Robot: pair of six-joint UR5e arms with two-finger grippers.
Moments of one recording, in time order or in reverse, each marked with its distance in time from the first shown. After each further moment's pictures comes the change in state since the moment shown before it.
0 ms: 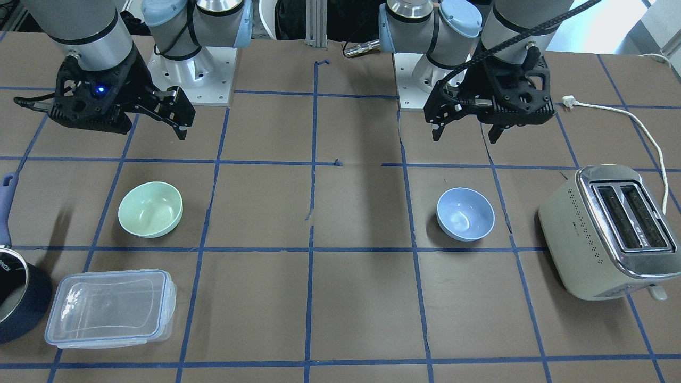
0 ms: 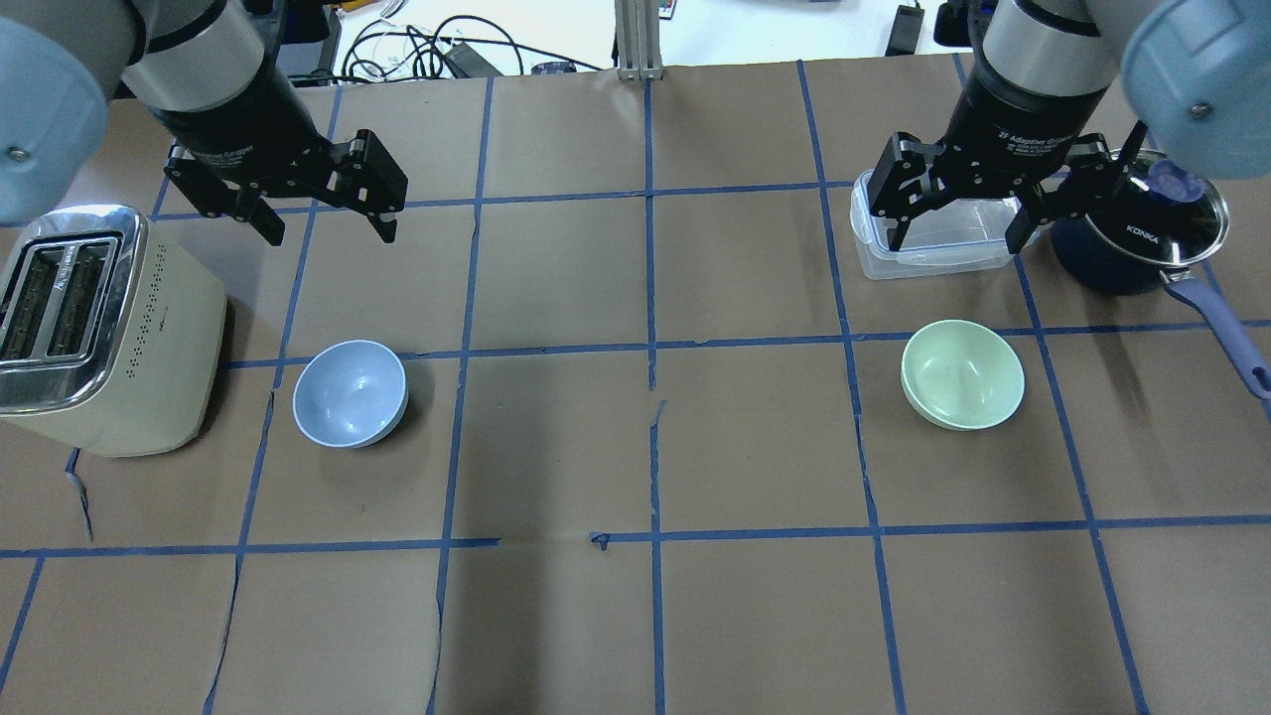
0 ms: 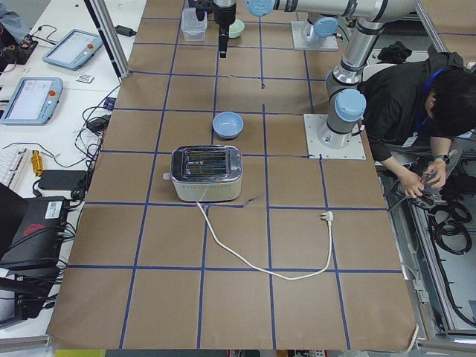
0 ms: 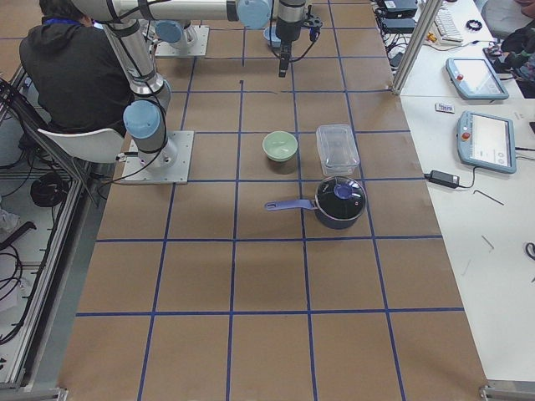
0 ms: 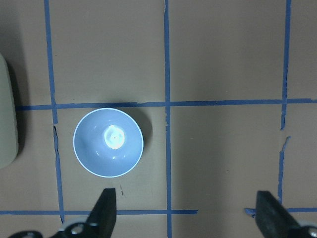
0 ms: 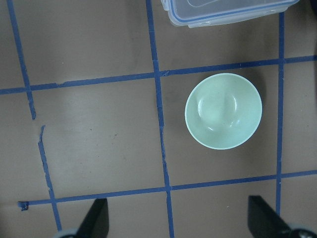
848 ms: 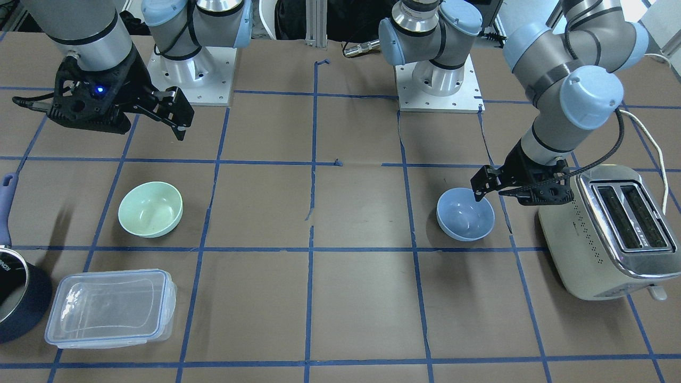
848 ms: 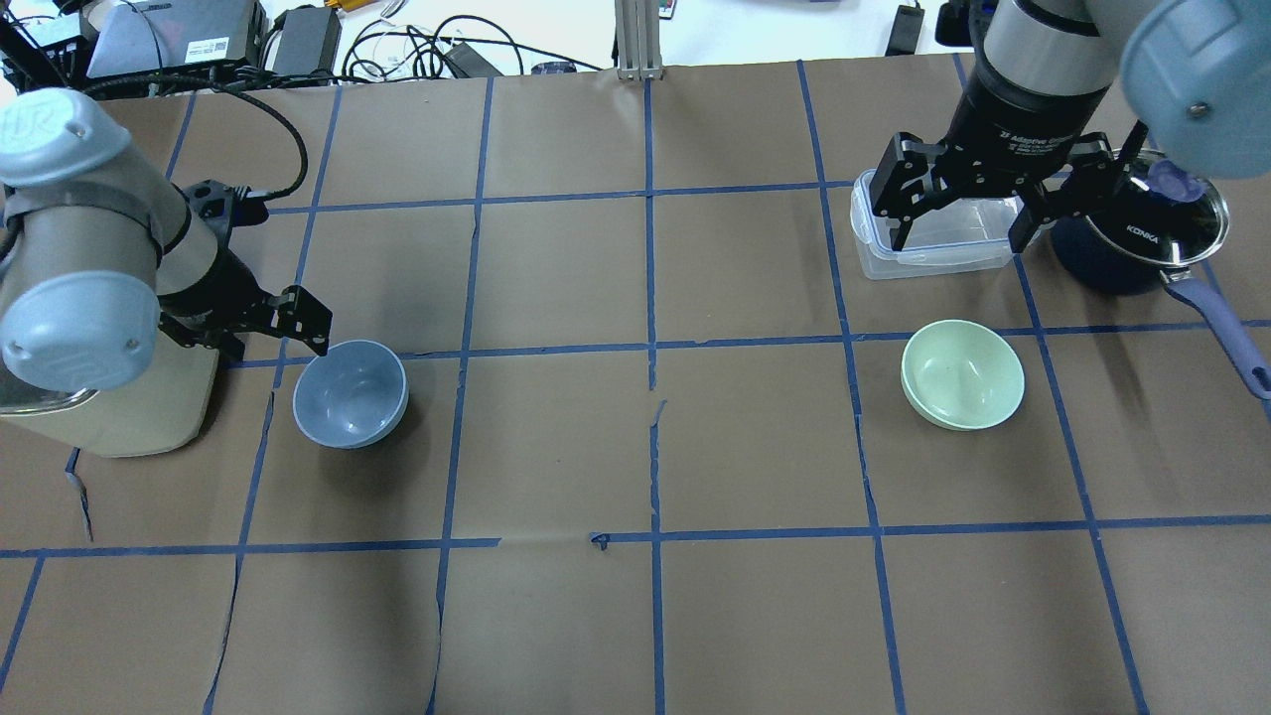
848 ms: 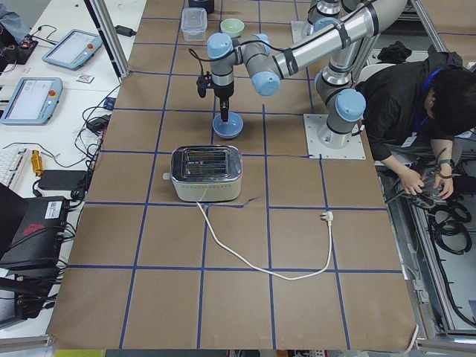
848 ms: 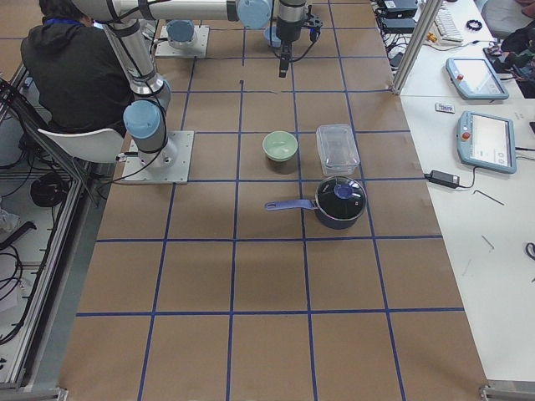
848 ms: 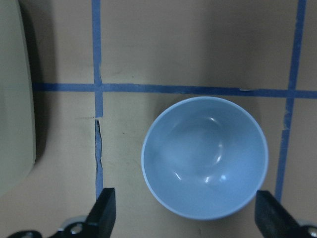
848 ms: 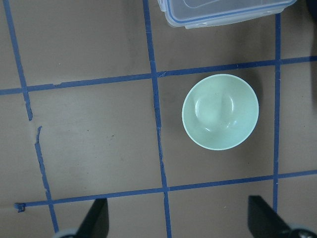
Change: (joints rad) left arm 0.289 -0.082 -0.479 0.577 -0.005 0.274; right arm -0.001 0.002 0.000 -0.004 -0.009 0.000
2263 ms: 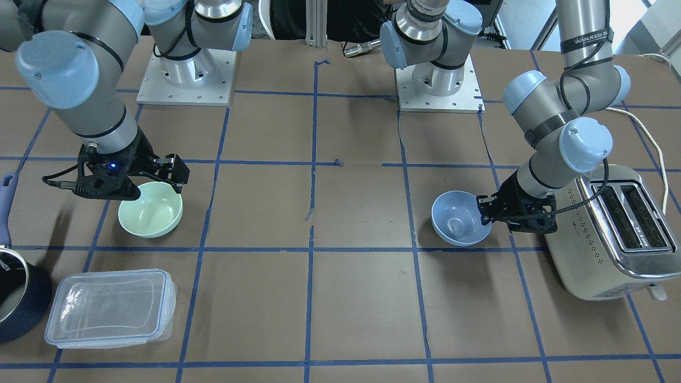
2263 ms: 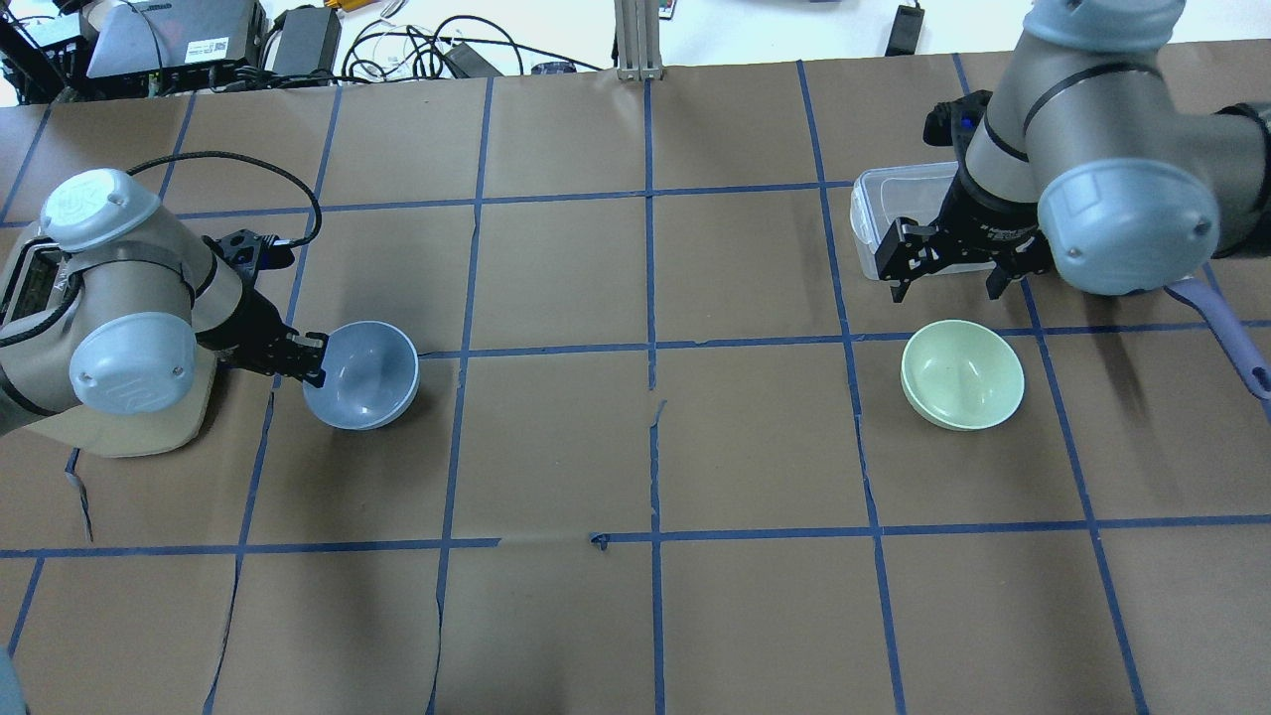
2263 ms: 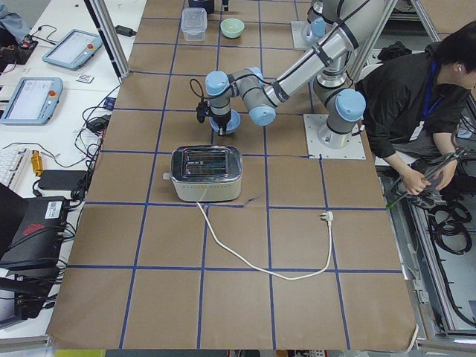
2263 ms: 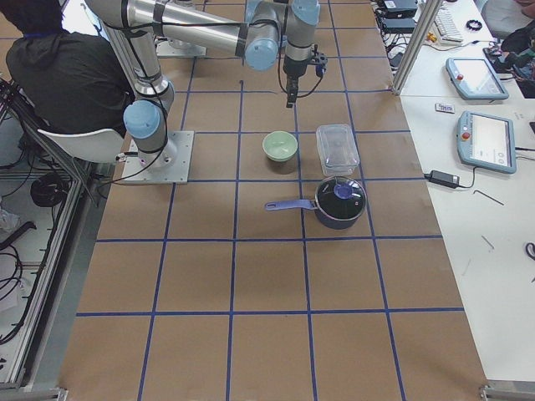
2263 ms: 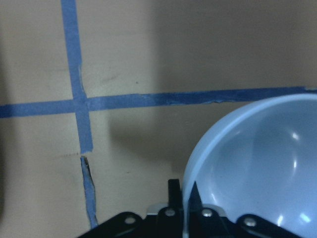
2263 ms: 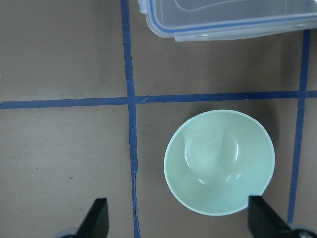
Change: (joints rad) left arm 0.033 -0.136 -0.012 0.090 -0.105 0.106; right arm -0.079 0.086 0.292 -0.411 0.001 -0.156
